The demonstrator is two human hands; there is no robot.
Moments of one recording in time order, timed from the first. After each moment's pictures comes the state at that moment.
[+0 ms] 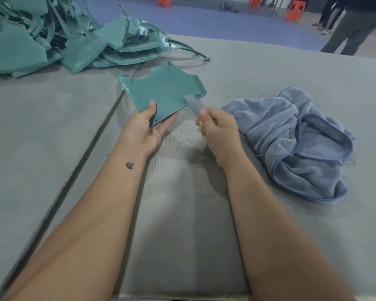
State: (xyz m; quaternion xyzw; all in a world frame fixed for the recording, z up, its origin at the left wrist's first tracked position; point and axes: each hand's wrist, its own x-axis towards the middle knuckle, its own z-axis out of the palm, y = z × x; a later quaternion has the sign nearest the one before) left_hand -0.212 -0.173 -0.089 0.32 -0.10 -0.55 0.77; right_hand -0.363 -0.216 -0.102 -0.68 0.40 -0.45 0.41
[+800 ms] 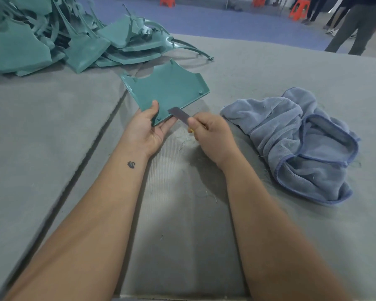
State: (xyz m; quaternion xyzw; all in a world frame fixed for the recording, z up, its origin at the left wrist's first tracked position) left_hand -0.211 -0.173 -0.091 0.30 -0.10 -0.55 0.78; right_hand -0.359 -0.212 -0.101 -0.76 0.38 -0.38 0.38
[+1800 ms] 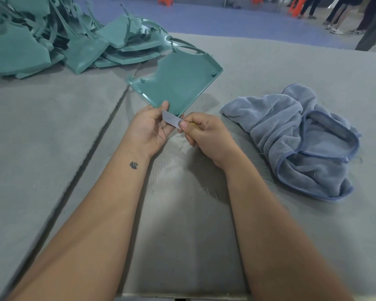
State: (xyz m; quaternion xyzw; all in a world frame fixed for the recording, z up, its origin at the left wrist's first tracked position) left_hand -0.216 -0.172 -0.089 0.35 -0.15 -0.55 0.74; right_hand -0.355 -0.201 -0.095 -0.73 0.32 -0.34 0.50
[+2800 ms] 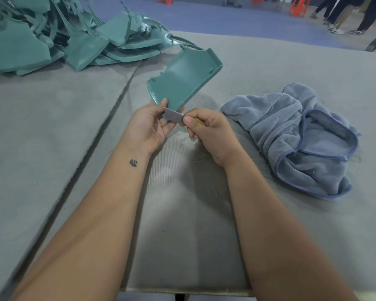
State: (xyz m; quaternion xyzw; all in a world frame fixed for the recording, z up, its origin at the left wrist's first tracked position) left_hand -0.216 -0.162 -0.082 0.33 -0.15 -0.58 0.73; right_hand -0.357 -0.201 -0.094 -0.72 0.28 -0.38 0.51
